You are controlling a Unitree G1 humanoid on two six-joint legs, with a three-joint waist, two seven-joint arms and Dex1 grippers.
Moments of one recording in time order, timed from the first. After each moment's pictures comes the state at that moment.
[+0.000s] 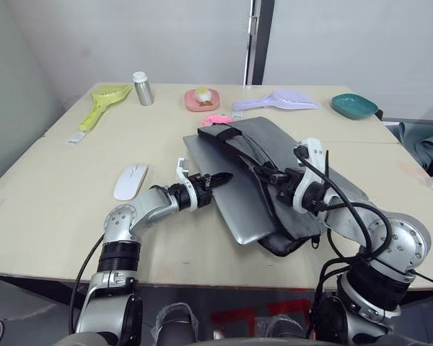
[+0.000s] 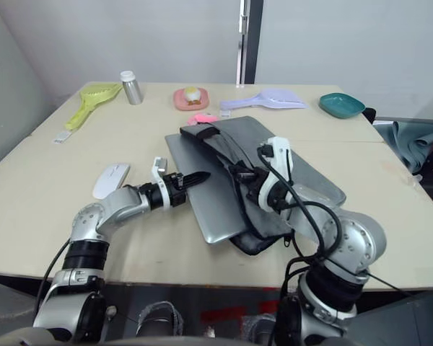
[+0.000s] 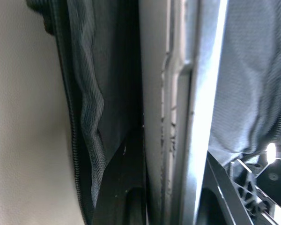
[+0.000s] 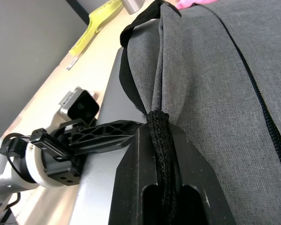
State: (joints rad) left arm -0.51 0.19 0.22 0.26 -1.81 1.11 0.35; right arm -0.50 0.06 -0.47 -0.68 0.83 1.61 0.03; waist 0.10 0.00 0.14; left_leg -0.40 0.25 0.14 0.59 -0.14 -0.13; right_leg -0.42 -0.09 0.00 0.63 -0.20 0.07
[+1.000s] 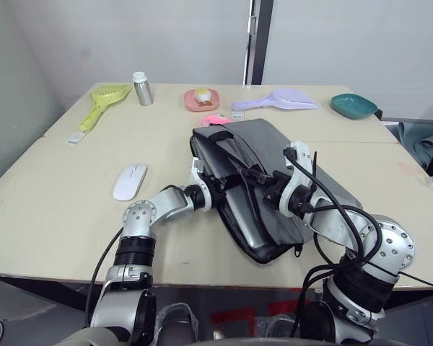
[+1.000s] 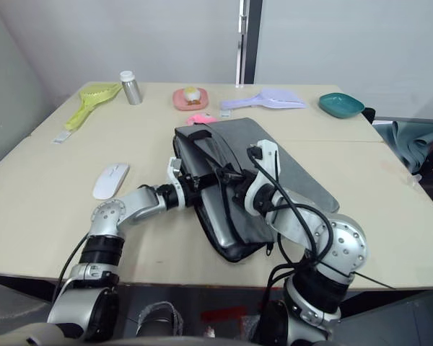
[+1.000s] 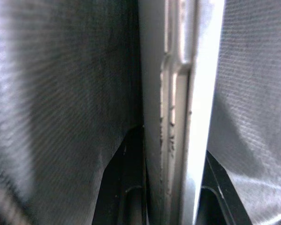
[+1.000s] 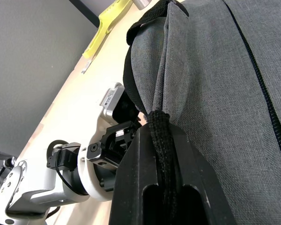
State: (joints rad) left arm -0.56 0.11 0.19 0.31 -1.54 1.09 0.16; right arm -0.49 0.15 -0.47 -0.63 1.07 1.61 -0.24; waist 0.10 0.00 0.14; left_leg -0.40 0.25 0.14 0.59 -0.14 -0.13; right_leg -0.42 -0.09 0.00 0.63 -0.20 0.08
